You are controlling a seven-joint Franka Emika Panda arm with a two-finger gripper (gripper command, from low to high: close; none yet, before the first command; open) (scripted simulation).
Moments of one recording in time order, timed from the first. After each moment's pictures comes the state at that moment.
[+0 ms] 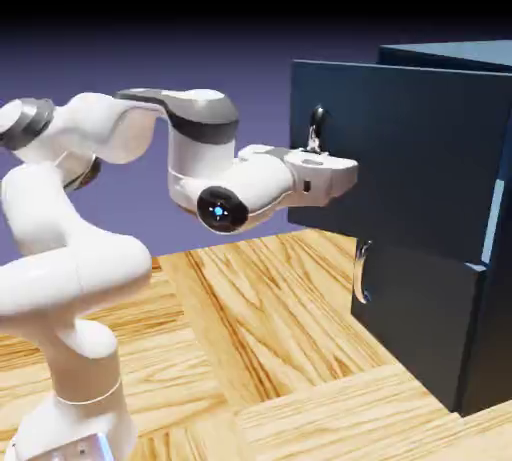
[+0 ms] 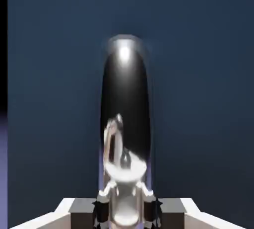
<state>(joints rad) -1.44 -1.23 0.77 -2.88 2.24 1.20 -0.95</state>
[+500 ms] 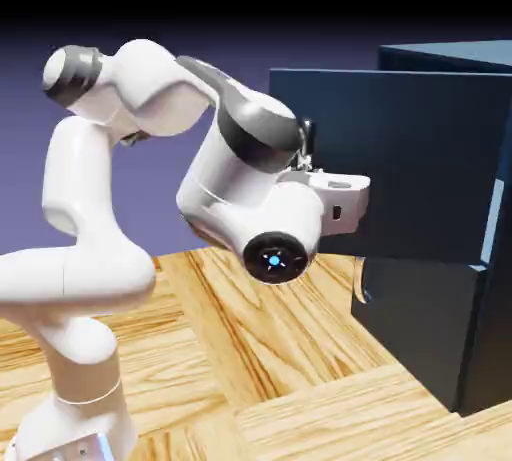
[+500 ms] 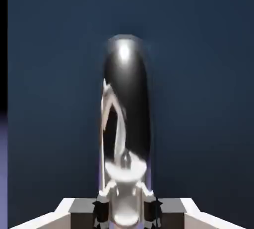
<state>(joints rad) -1.92 -0.75 0.79 -2.56 1.64 0.69 -1.38</state>
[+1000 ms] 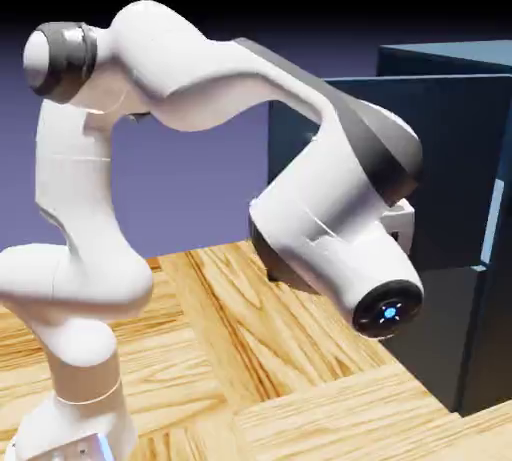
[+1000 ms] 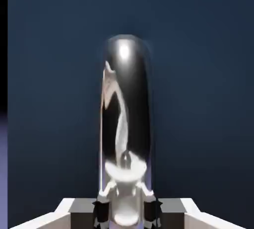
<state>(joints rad) -2.15 -0.20 1.05 -2.16 1.17 0.75 -1.53</state>
